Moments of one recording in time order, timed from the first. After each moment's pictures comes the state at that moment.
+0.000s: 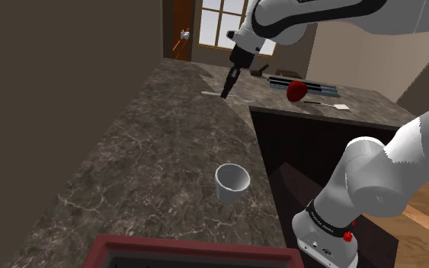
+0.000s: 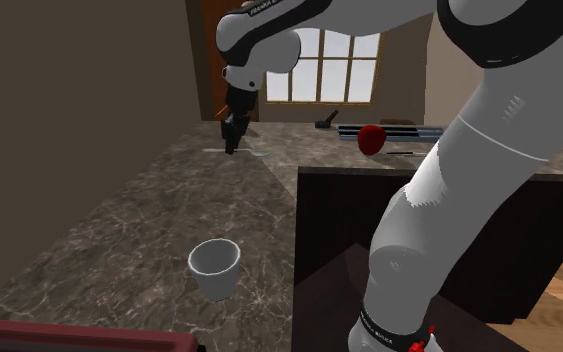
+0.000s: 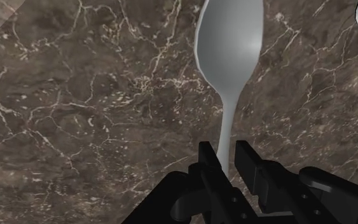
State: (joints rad) arm 0.32 -0.34 -0.27 -2.25 0.15 2.06 -0.59
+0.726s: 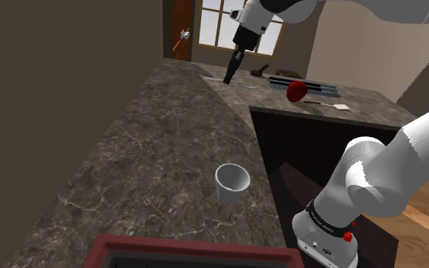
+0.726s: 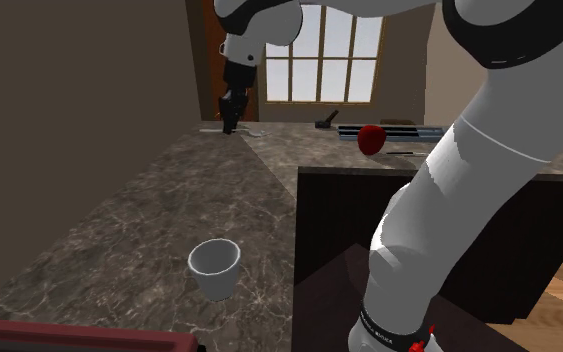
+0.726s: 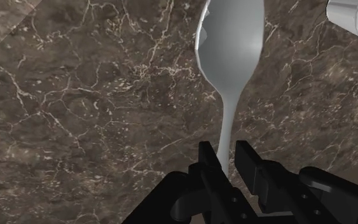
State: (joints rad) arm 0.32 -0.35 -0.26 -2.12 0.14 1.92 -0.56
